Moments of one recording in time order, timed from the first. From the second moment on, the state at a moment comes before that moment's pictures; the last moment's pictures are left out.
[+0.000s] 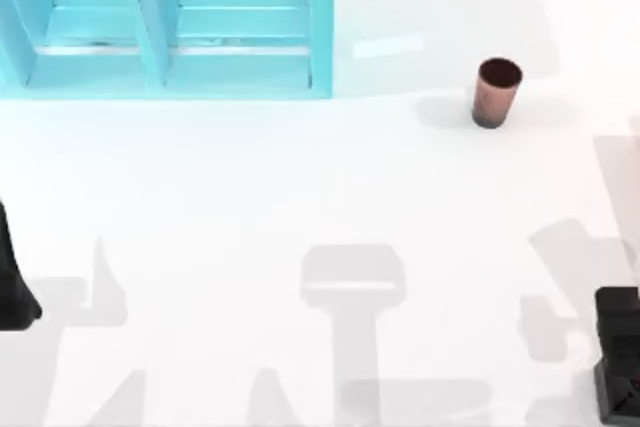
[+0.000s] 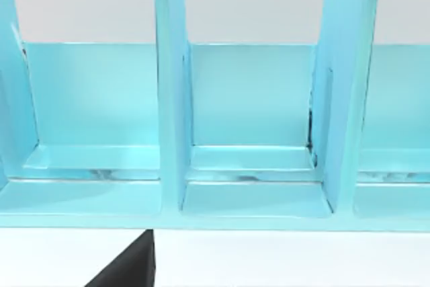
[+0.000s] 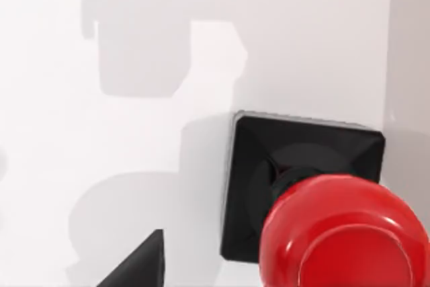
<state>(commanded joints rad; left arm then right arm) 0.00 0.00 0.00 0.00 0.00 0.00 0.41 1.06 0.69 -0.93 0.11 0.40</state>
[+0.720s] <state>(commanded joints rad) 0.00 0.00 0.00 0.00 0.00 0.00 0.40 1.08 1.07 -1.29 0.11 0.39</state>
